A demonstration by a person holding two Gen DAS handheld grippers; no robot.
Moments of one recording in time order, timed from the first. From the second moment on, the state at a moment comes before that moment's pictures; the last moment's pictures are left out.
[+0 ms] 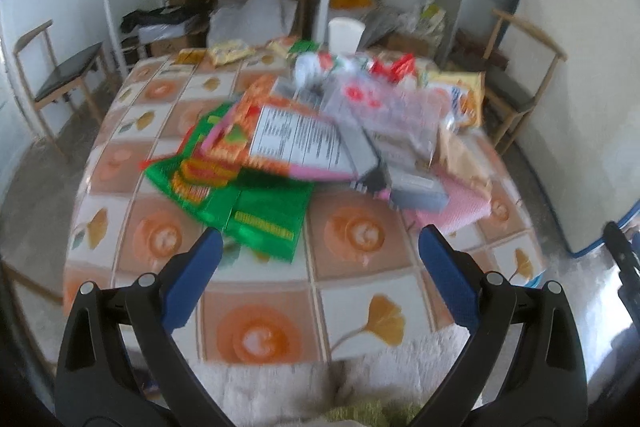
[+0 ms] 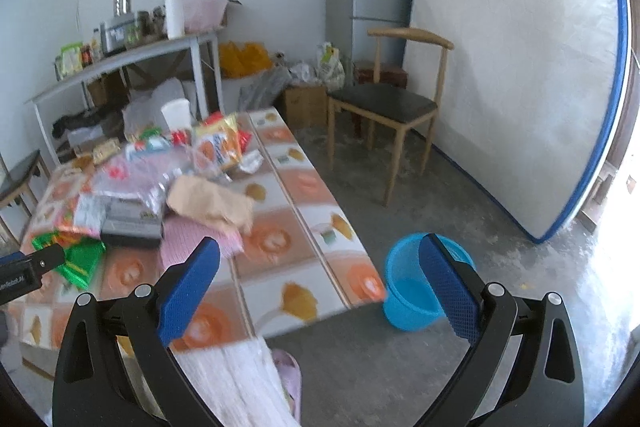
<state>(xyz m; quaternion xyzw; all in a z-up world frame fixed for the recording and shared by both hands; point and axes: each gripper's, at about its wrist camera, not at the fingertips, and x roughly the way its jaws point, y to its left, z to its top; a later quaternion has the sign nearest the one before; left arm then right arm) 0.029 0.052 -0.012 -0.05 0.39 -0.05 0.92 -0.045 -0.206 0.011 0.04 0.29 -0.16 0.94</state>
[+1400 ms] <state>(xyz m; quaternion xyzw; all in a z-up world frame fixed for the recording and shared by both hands) 0.202 0.040 -0.038 -0.01 0.44 -0.20 0.87 0.178 -0.253 -0.116 0.38 0.47 0.10 0.79</state>
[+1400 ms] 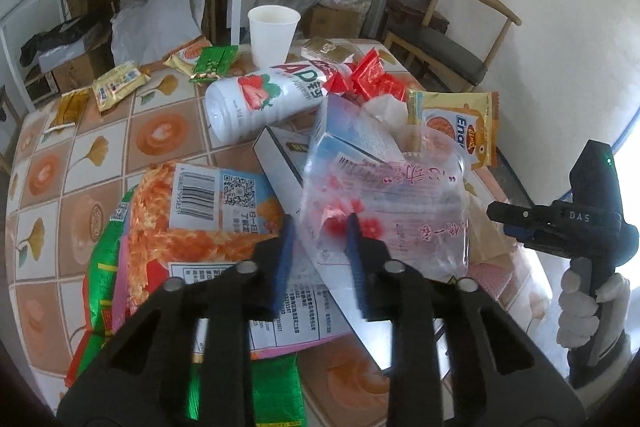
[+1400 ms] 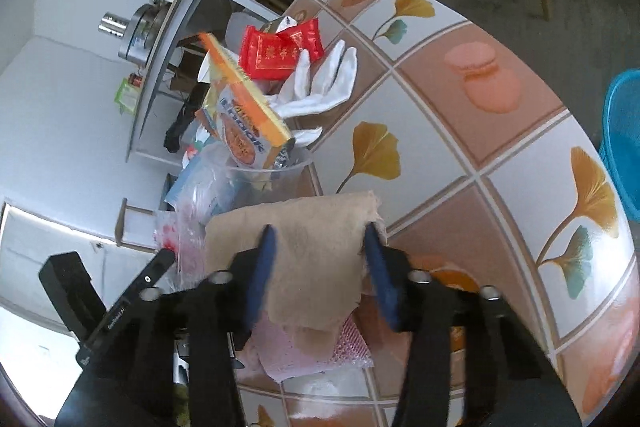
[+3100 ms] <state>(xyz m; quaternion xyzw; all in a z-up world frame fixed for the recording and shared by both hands) 0.133 -0.012 0.040 -0.05 0.35 -0.25 0.90 0.175 -0.296 -0.130 0.43 0.44 0.13 0.78</state>
